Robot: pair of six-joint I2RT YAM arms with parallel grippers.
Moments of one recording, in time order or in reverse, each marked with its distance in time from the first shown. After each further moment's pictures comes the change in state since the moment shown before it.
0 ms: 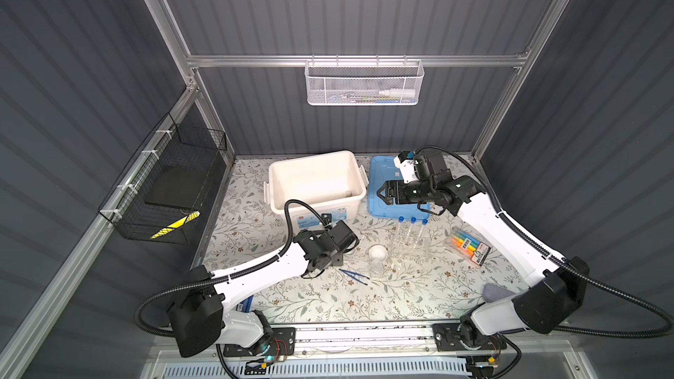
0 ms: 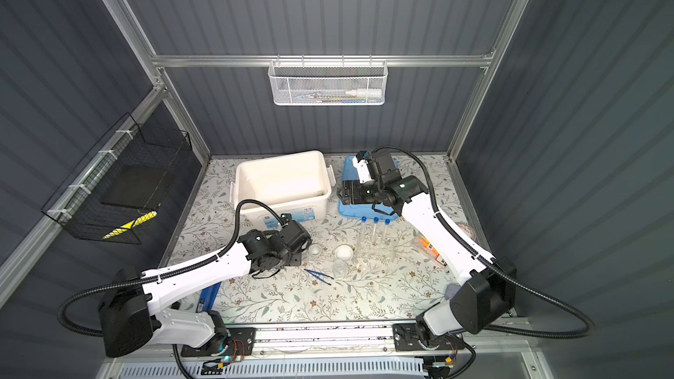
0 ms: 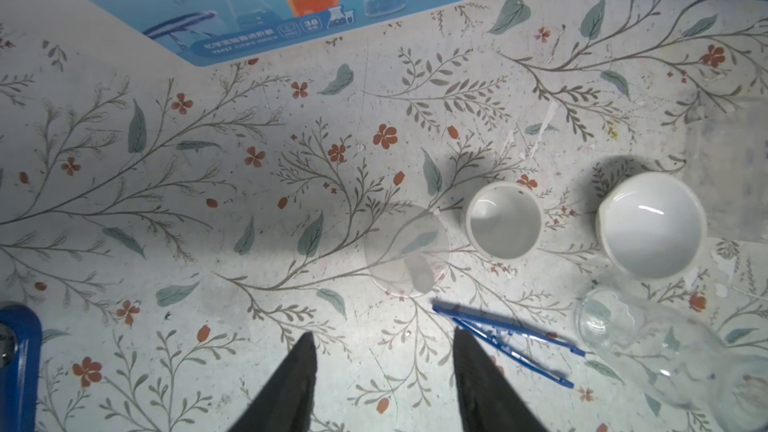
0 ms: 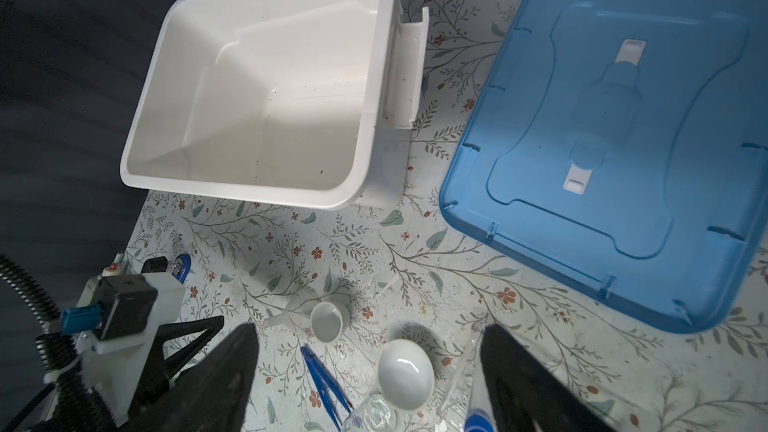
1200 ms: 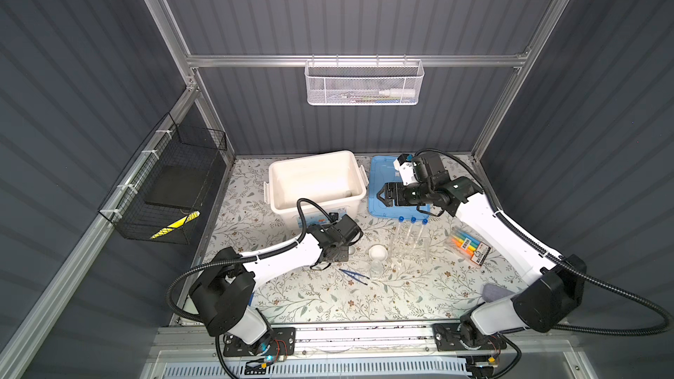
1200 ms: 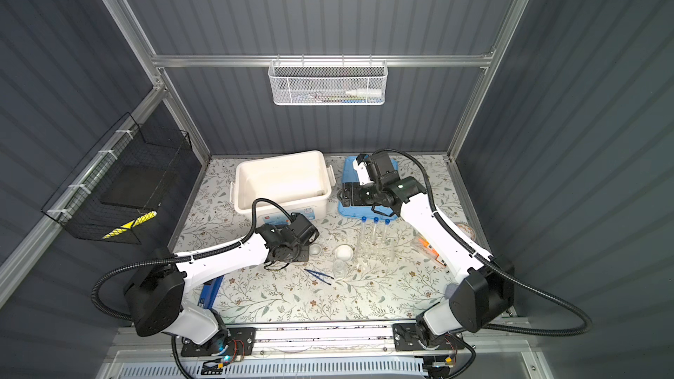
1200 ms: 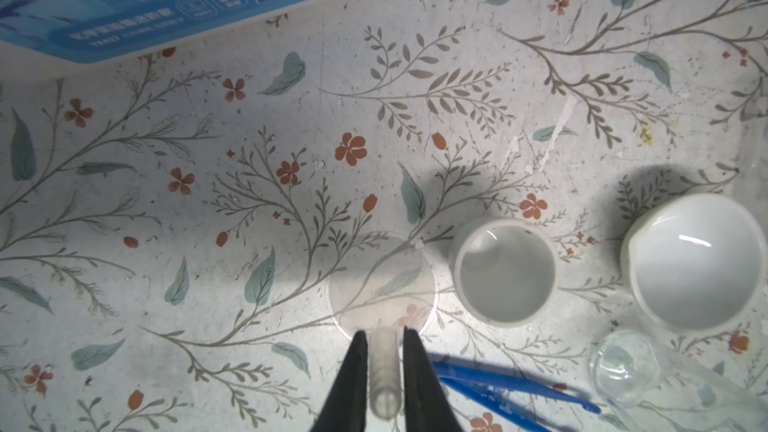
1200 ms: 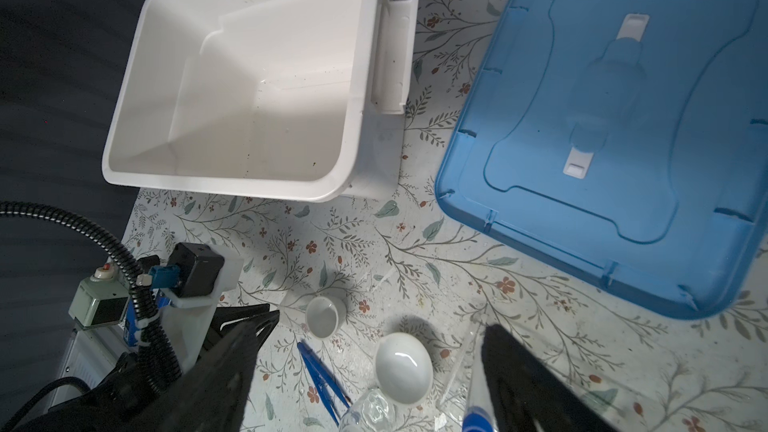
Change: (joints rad) left arm 0.063 0.157 0.025 0.104 0.094 0.066; right arm 0.000 0.008 -0.021 -0.002 0.005 0.016
